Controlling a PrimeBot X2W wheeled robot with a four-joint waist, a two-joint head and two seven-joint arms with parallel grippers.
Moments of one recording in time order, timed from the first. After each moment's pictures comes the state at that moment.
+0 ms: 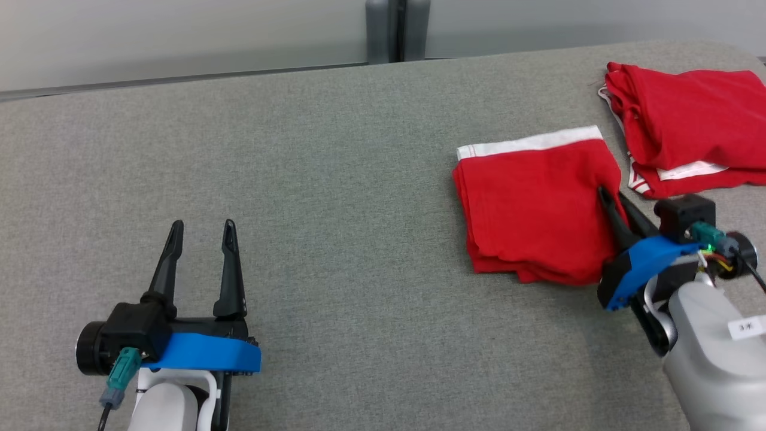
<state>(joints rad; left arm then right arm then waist) -0.15 0.07 -0.07 0.19 -0.18 -0.08 -0.26 -0.57 -0.25 0.19 0.79 0.23 0.13 -0.22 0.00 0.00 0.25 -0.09</state>
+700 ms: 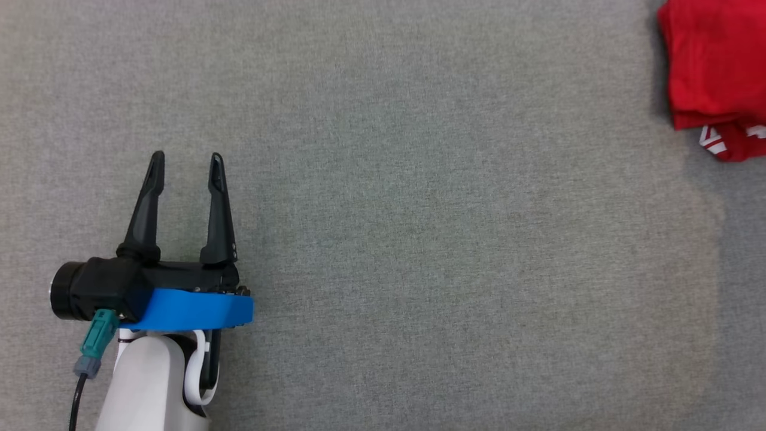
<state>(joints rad) -0.27 0.08 -0.07 0.12 -0.17 -0.09 -0.26 -0.90 -0.69 0.22 0.67 0.26 0.13 0.00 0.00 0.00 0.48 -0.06</state>
